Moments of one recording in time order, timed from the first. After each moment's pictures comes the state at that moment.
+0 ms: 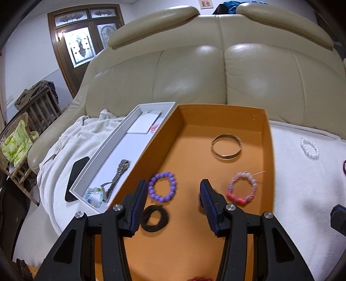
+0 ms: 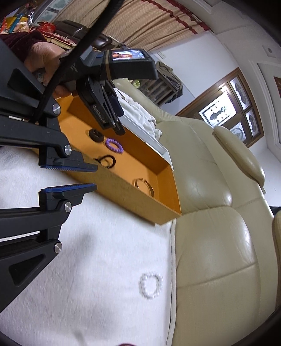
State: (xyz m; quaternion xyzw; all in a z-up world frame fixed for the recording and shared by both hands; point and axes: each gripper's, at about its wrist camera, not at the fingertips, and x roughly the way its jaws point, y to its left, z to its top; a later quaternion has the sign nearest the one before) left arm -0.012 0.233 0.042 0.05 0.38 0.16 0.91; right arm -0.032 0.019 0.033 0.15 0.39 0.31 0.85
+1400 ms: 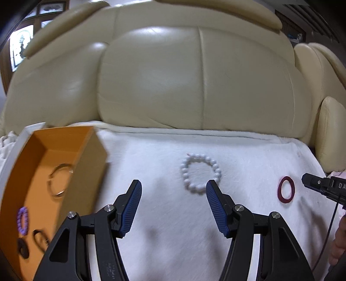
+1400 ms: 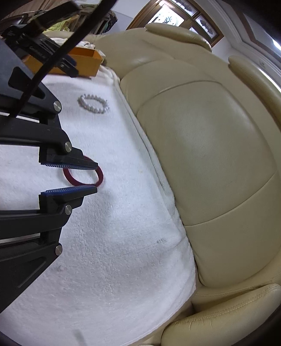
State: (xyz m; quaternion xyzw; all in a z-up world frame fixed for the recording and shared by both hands) left arm 0.100 0.046 0.005 0.01 0.42 -0.06 0.90; right arm 0.064 -0.227 0.002 0.25 0.46 0.01 0.85
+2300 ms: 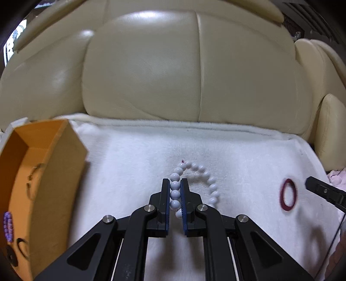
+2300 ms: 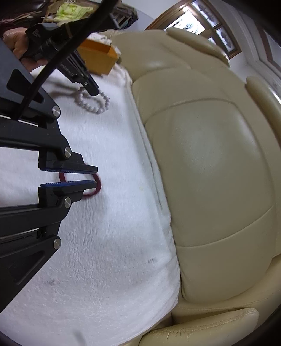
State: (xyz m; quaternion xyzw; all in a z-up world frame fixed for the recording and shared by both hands) left arm 0.098 0.039 0.000 0.00 0.43 -0.08 0.90; right arm 0.064 -0.192 0.006 0.19 0.44 0.04 0.88
